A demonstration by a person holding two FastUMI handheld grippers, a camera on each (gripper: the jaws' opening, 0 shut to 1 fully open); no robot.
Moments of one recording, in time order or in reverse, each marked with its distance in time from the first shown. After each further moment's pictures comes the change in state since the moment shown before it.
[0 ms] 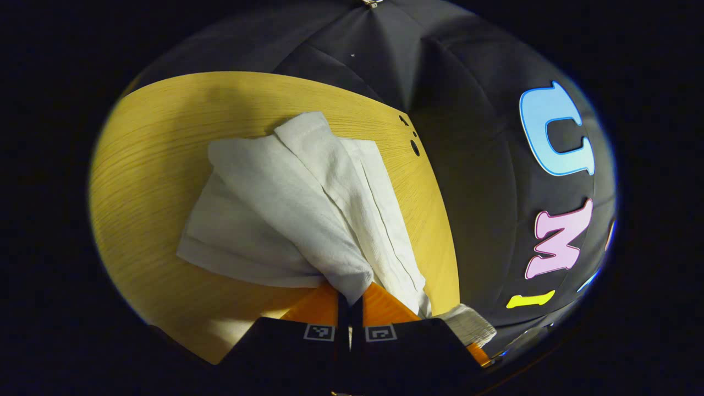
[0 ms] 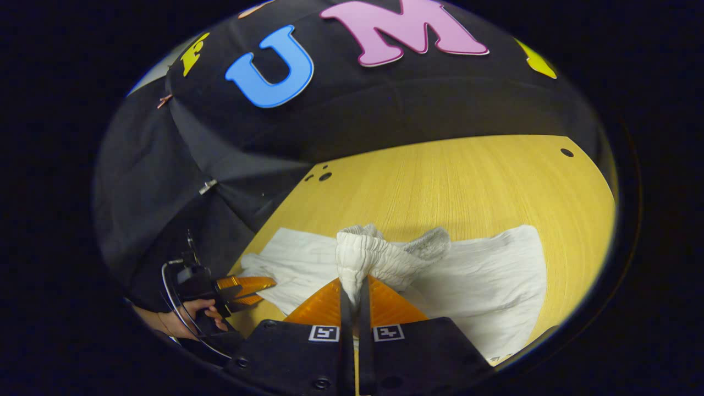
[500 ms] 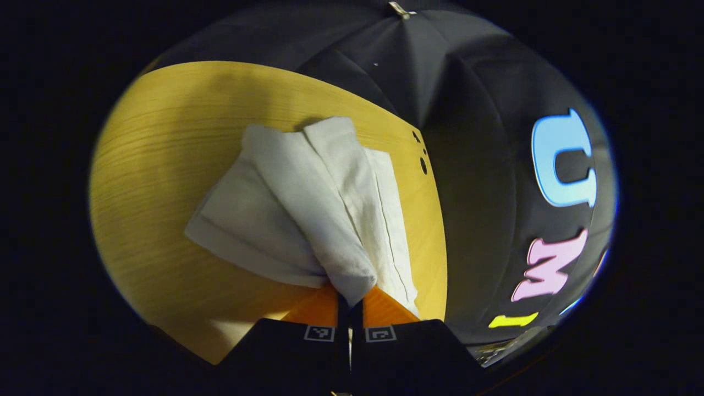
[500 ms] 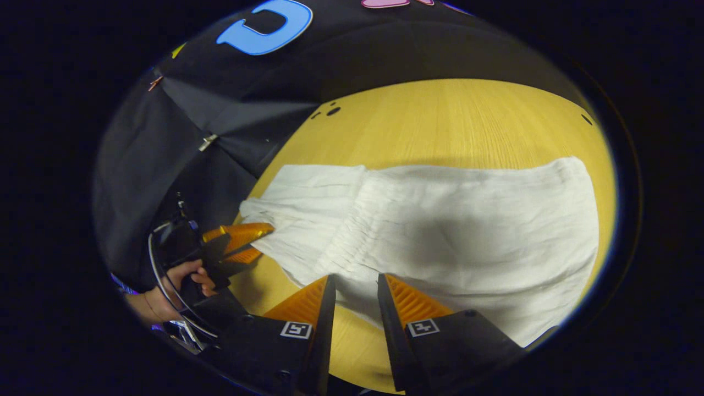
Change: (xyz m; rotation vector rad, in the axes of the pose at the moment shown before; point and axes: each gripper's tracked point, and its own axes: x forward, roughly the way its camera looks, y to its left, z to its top) left arm -0.005 0.010 0.024 -0.182 -0.072 -0.013; right arm 0.016 -0.012 -0.082 0.081 0.288 0.038
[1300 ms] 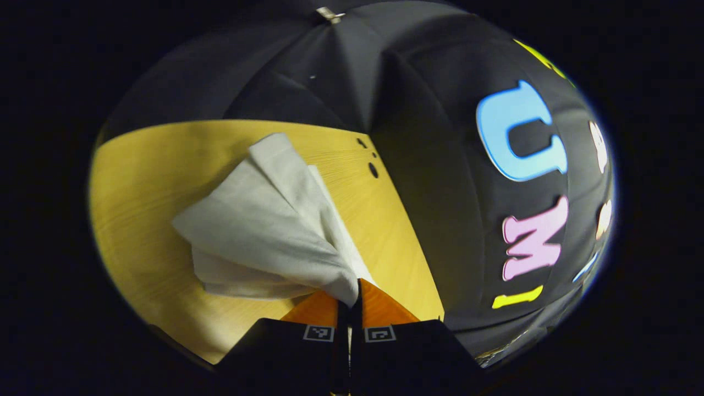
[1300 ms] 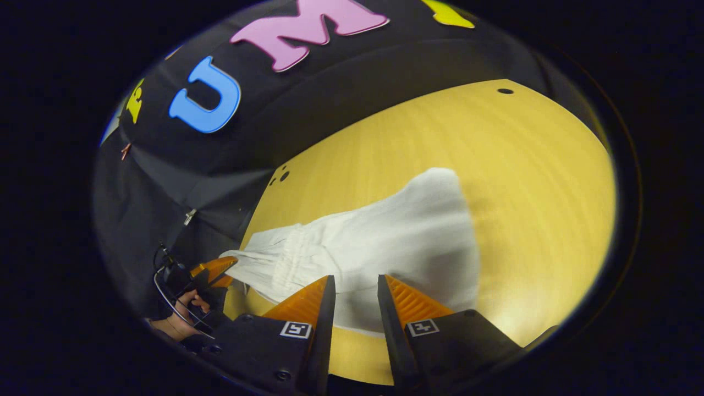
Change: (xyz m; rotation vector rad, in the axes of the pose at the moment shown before) left arm -0.024 -0.086 -0.002 0.355 -0.026 -0.171; right arm -0.129 -0.122 0.032 0.286 -0.324 -0.102
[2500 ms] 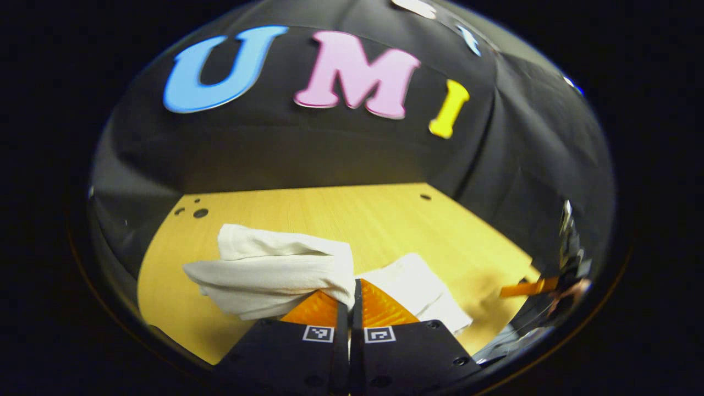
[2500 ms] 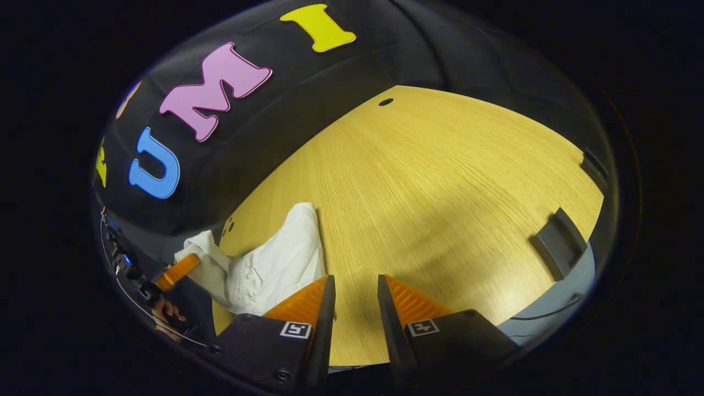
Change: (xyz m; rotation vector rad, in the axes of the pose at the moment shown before) left arm 0.007 -0.179 -0.197 1.231 0.238 -0.217; right arm -0.087 -0.131 -0.001 0.231 -0.152 -0.189
